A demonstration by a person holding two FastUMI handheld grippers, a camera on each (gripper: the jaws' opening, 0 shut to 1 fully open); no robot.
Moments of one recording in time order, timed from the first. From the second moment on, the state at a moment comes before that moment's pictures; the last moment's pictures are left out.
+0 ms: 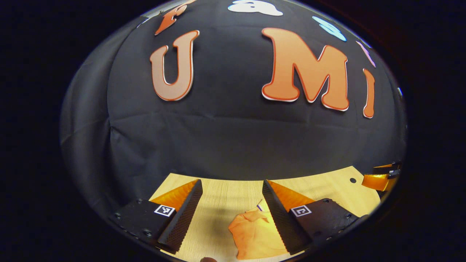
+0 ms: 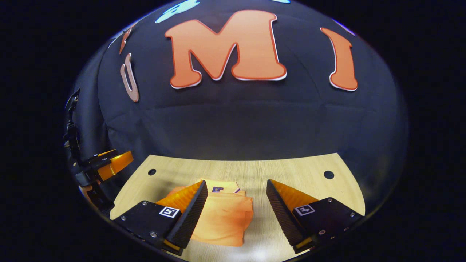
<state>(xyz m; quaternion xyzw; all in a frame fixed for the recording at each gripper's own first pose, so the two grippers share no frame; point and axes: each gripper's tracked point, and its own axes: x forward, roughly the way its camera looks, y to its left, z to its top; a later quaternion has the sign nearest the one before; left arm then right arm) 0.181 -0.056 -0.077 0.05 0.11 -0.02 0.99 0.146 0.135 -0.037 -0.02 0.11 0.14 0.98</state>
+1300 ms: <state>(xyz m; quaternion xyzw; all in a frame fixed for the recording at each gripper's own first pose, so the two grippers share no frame) -0.027 -0.035 -0.007 0.02 -0.01 -0.05 1.00 -0.061 0.115 0.007 0.00 -0.07 0.10 0.99</state>
